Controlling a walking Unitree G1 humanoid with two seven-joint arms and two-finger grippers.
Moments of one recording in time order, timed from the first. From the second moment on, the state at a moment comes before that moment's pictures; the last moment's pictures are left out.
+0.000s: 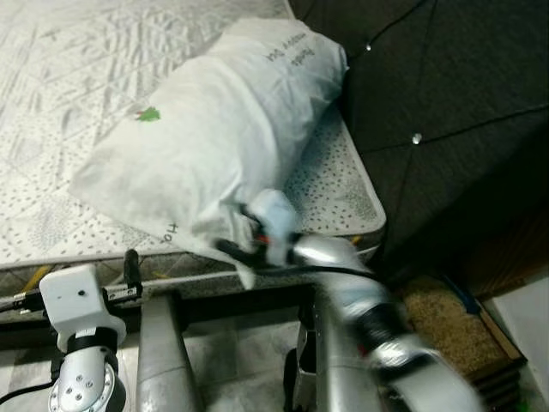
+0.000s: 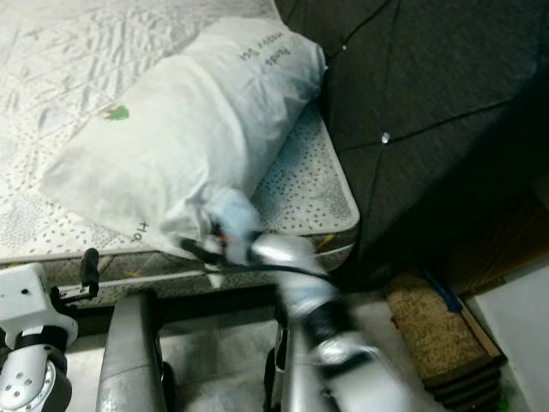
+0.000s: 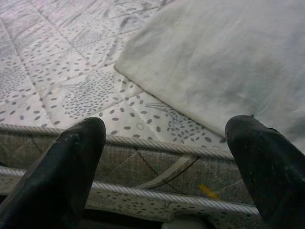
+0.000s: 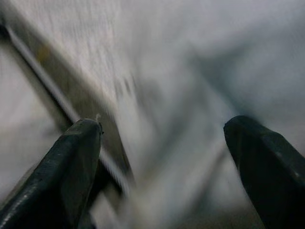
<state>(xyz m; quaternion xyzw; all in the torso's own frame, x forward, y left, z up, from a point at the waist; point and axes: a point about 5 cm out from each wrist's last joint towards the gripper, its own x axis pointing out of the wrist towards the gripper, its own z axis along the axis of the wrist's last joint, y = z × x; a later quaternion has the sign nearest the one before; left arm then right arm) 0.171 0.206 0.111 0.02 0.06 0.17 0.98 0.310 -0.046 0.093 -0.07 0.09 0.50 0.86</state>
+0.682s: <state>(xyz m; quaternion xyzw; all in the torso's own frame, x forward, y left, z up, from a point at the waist) 0.182 0.205 0.115 0.02 0.05 0.15 0.99 0.338 -0.065 0.108 -0.11 0.14 0.51 0.84</state>
